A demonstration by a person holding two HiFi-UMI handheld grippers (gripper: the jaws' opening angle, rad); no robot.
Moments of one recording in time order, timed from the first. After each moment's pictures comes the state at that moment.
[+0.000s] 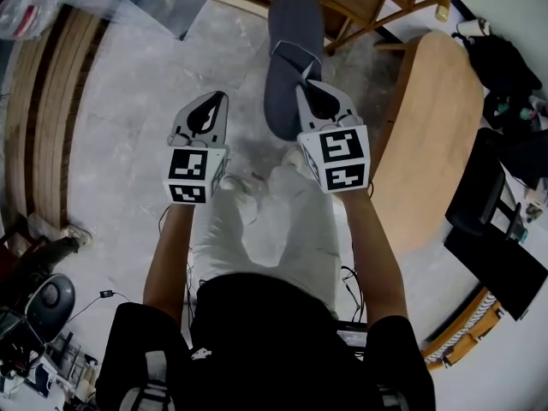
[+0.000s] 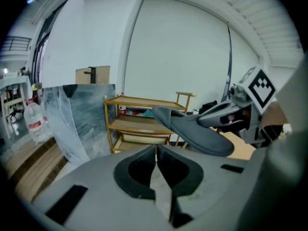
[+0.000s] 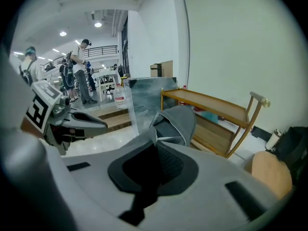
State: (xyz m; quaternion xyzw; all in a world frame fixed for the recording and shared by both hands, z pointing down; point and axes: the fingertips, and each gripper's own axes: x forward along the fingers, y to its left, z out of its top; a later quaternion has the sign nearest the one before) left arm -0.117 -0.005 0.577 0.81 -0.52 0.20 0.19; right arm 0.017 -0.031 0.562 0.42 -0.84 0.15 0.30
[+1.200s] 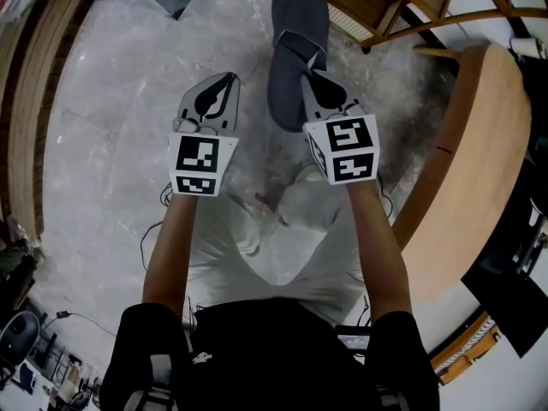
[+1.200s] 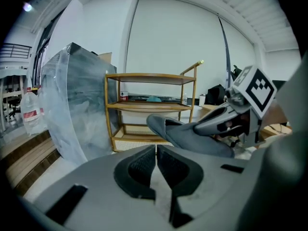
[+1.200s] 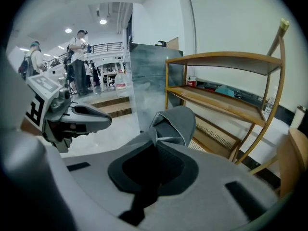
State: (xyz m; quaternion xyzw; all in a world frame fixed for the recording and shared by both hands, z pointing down) left arm -0.135 -0.043 0.829 0.81 -0.54 0.19 0.13; right arm -0.019 -0.064 0.834 0.40 -0.86 0.14 0.30
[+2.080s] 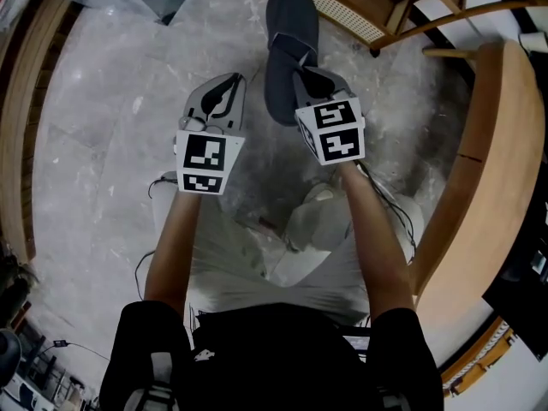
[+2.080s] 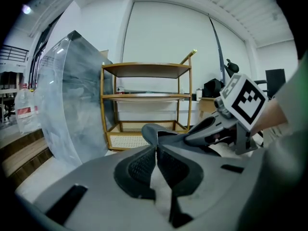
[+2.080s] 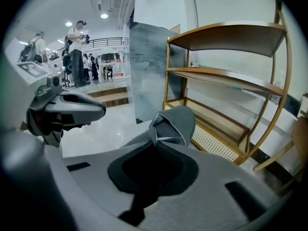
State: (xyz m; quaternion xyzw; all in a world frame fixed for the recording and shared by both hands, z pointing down) left arm -0.135 -0.050 0.937 0.82 -0.53 0.18 0.10; right arm -0.036 -0.079 0.974 0.40 -0.85 0.13 0.32
